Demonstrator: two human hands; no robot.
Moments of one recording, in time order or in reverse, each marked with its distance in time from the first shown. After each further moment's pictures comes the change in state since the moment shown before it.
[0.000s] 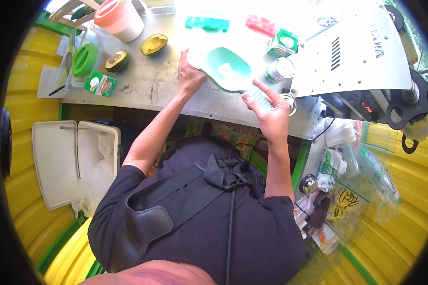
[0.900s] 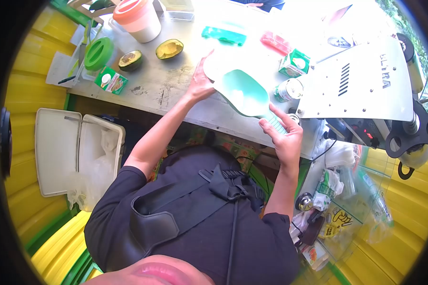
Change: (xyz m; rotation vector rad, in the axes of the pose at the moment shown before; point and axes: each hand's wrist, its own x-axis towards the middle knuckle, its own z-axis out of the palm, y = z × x) left_hand 0.016 -0.007 -0.010 -0.008 -0.080 0.145; right_hand -0.005 -0.007 -0.022 -0.073 -0.034 0.030
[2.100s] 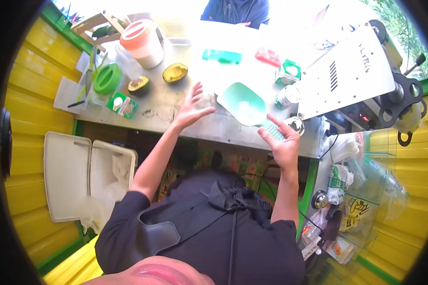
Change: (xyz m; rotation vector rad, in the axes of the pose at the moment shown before) left_hand -0.031 -0.014 -0.077 -0.292 -0.314 -0.268; right_hand -0.022 0.003 0.034 -0.052 0.084 -0.206
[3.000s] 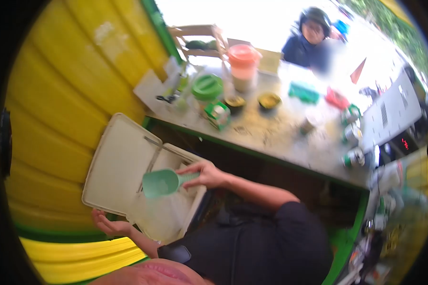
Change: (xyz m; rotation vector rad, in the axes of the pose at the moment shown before) left_hand -0.493 0.071 -0.375 0.726 1.789 0.469; right_hand -0.120 -0.041 0.429 0.258 -1.284 -0.199
